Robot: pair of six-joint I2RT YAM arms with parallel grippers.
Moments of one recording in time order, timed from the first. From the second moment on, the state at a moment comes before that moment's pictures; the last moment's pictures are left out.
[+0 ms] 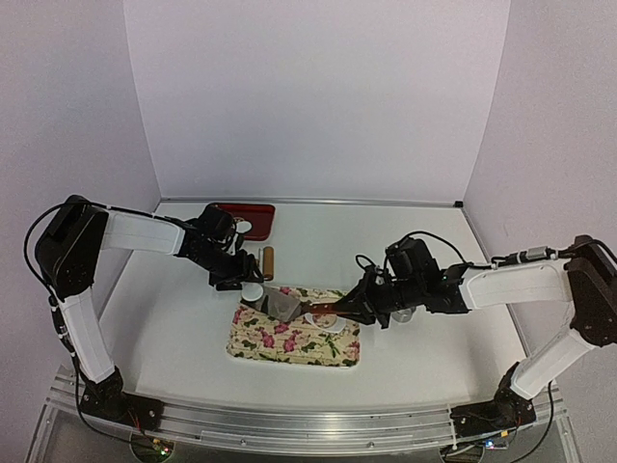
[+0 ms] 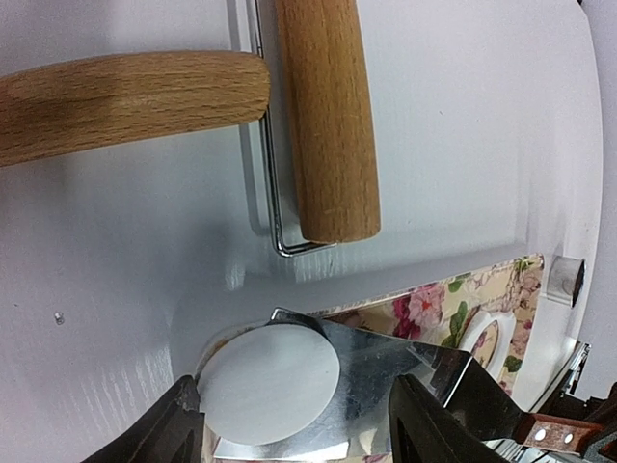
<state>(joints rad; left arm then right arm) -0.55 1.84 1.12 -0.31 0.32 -0.63 0.81 1.53 0.77 0.06 -0.43 1.31</state>
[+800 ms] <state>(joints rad) -0.52 1.75 1.23 -0.44 0.26 -0.61 0.79 1.53 0.79 0.10 -0.44 1.30</state>
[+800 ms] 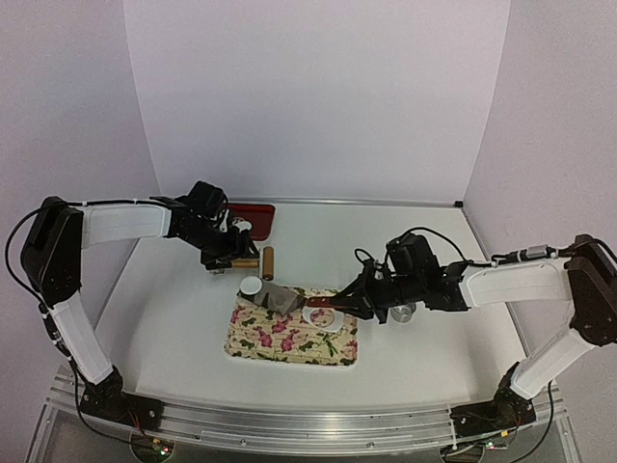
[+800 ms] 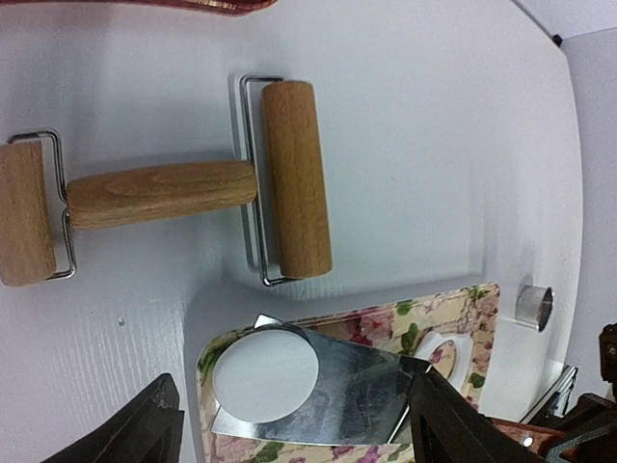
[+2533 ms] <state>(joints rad) -0.16 1.34 1.02 -0.57 0.34 -0.61 0.64 2.07 1.55 -0.03 -0.32 1.05</state>
